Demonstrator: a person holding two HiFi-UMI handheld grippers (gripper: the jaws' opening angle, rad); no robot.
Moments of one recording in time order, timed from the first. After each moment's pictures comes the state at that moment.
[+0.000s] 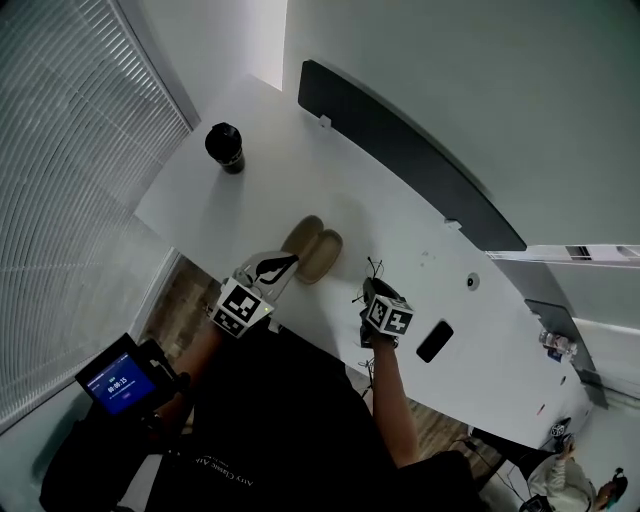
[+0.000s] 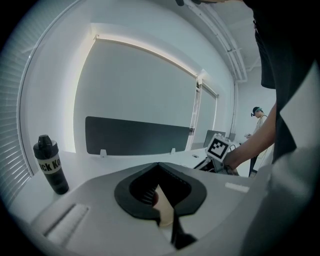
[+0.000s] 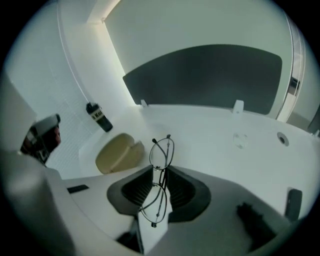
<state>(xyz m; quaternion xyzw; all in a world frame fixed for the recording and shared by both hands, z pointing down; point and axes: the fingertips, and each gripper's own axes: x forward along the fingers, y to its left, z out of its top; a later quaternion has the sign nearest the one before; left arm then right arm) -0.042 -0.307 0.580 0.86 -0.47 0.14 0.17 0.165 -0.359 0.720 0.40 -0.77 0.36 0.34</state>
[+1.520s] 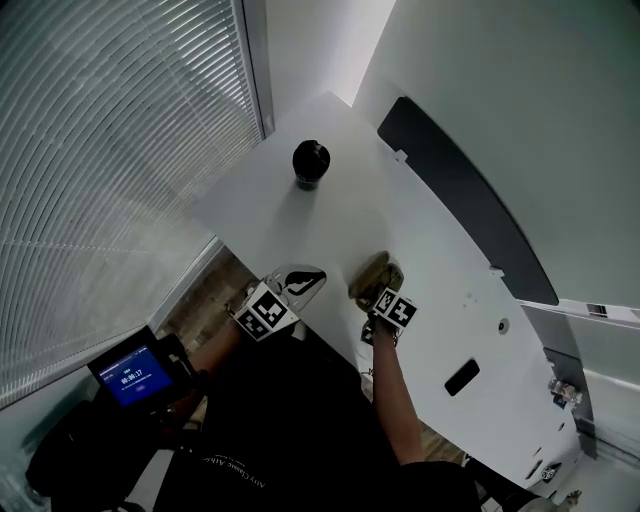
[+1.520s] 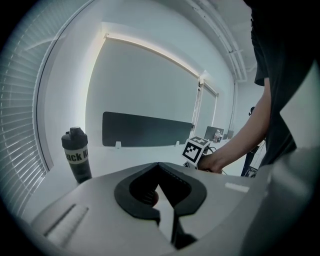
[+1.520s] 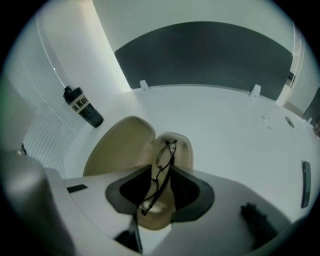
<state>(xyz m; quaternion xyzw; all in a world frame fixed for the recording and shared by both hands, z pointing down) -0.160 -0.264 0.605 0.86 -0.46 0.15 0.18 0.019 -0.356 0.778 0.46 -0.70 0.39 0.38</state>
